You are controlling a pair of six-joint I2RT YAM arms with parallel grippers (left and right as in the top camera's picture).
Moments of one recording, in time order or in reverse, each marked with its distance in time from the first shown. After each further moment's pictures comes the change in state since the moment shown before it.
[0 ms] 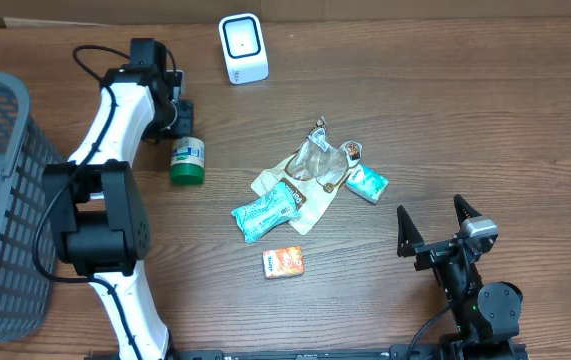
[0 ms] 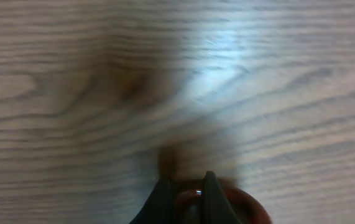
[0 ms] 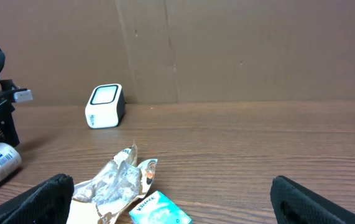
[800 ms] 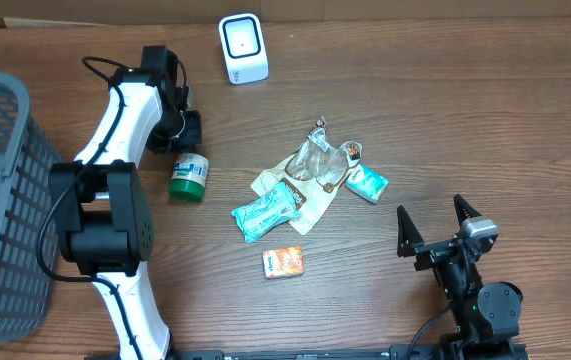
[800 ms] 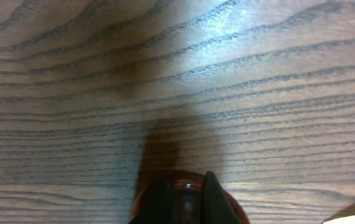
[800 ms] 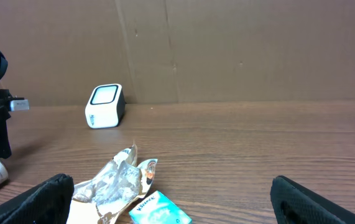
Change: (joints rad) left arm -0.019 0.000 0.000 -0.127 0.019 -0.125; right arm 0.000 0.000 0.000 0.000 0.001 0.000
